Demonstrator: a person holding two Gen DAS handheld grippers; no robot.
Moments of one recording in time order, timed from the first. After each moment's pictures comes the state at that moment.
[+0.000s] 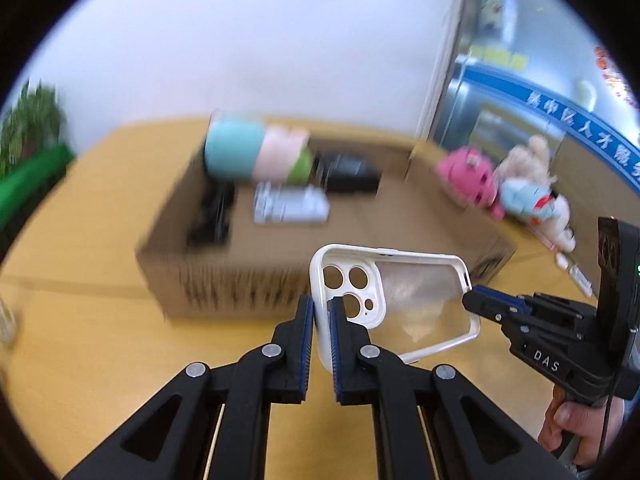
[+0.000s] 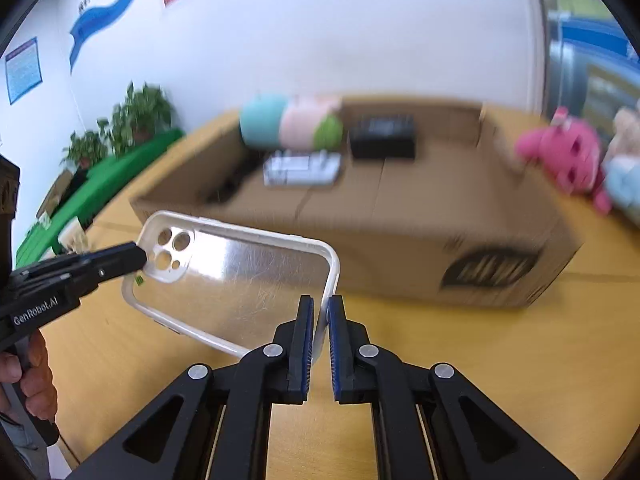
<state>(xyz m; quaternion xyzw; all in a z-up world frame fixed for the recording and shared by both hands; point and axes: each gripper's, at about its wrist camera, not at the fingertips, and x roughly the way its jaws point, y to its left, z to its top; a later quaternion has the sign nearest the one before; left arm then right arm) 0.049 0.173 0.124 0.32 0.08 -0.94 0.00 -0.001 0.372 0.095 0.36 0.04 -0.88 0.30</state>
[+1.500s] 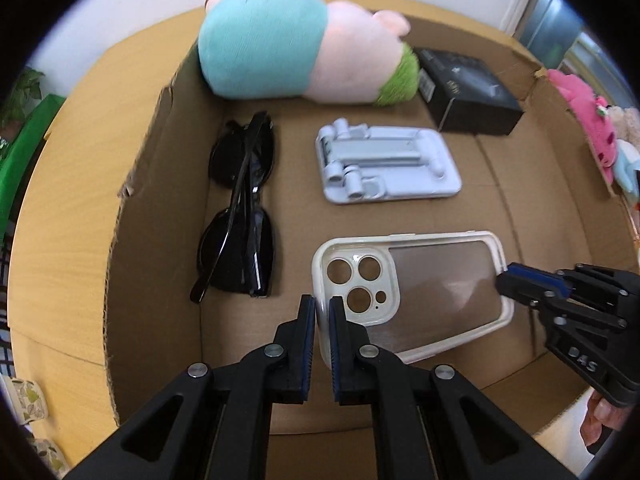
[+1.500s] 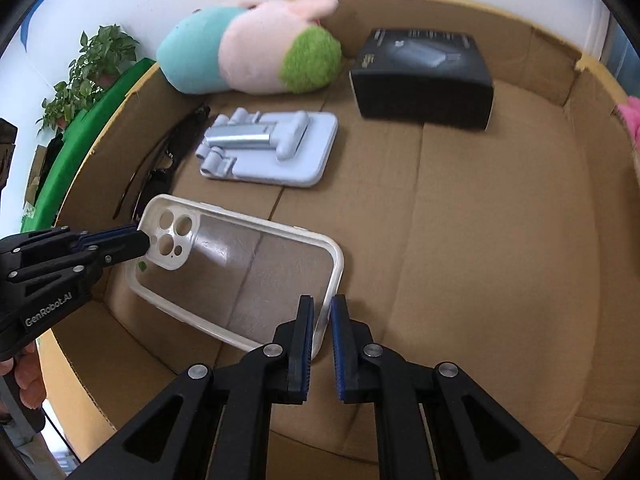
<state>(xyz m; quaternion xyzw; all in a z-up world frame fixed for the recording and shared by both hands) -0.131 0.101 0.052 0.58 0.07 -0.81 0.07 -0.182 0.267 0.034 0.57 0.08 -0.76 0.31</state>
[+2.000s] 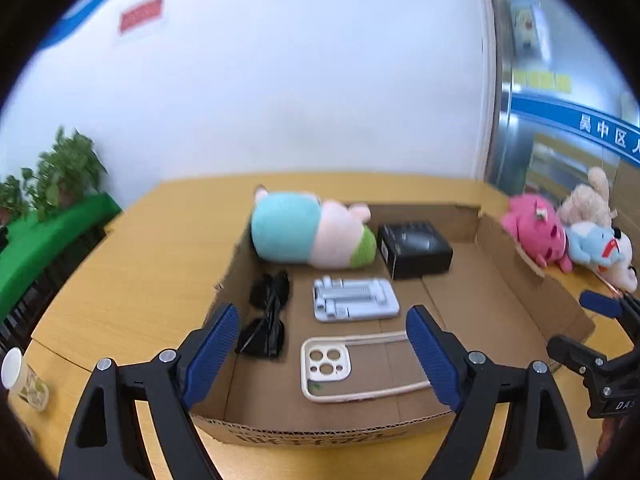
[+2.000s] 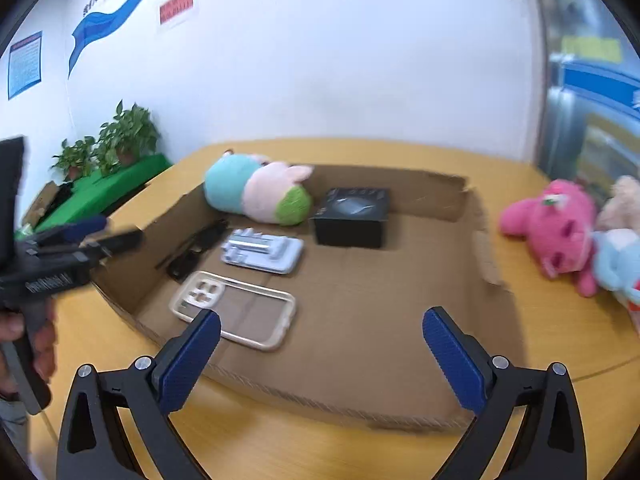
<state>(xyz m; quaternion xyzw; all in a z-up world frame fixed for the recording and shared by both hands) -0.004 0.152 0.136 0.24 0.03 -0.96 0.12 -0.085 0.370 0.125 0.30 0.07 -0.91 0.28</state>
